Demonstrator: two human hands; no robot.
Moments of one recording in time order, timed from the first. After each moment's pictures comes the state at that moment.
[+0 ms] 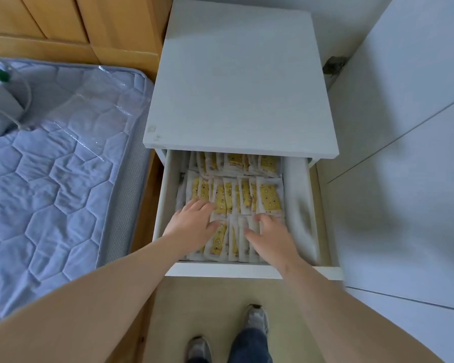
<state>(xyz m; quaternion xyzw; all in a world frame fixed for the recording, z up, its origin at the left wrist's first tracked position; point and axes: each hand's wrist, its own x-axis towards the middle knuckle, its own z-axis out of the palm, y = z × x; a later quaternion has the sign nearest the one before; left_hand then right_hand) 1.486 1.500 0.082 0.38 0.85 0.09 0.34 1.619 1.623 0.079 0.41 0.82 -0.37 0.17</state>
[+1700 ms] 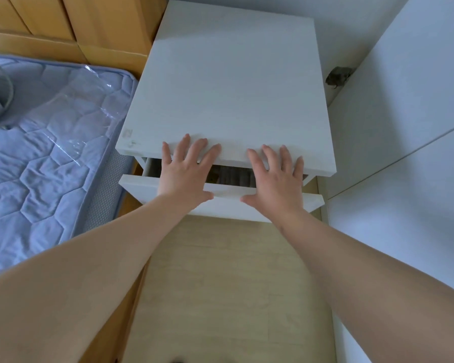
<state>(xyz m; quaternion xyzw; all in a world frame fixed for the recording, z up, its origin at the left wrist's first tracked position) 1.439 1.584 0.094 0.41 0.91 -0.05 0.07 1.551 1.717 0.097 0.23 0.97 -0.04 0.07</state>
